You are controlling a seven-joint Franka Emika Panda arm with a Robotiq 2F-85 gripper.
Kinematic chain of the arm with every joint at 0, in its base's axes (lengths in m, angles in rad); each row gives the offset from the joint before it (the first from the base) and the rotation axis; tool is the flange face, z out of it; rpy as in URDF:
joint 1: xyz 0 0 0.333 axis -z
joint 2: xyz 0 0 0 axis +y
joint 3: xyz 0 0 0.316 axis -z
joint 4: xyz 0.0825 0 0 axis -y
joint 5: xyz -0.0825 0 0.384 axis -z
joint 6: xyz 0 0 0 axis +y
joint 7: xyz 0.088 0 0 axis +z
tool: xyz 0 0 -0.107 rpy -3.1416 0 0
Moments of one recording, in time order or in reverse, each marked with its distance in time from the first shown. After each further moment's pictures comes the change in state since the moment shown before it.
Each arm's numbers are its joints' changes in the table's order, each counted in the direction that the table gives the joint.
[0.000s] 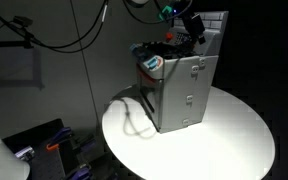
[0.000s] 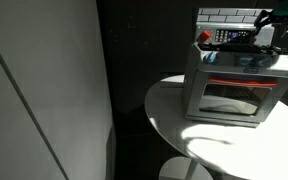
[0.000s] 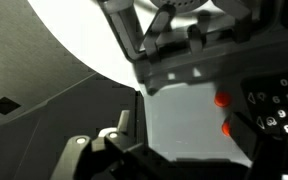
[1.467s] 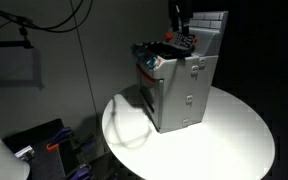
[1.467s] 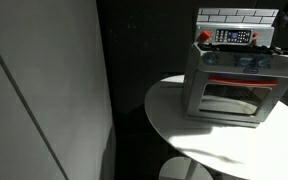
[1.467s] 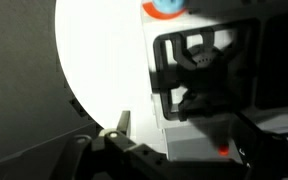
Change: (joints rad) arm 0.038 -0.192 0.004 -0.035 -0.301 0.399 0.394
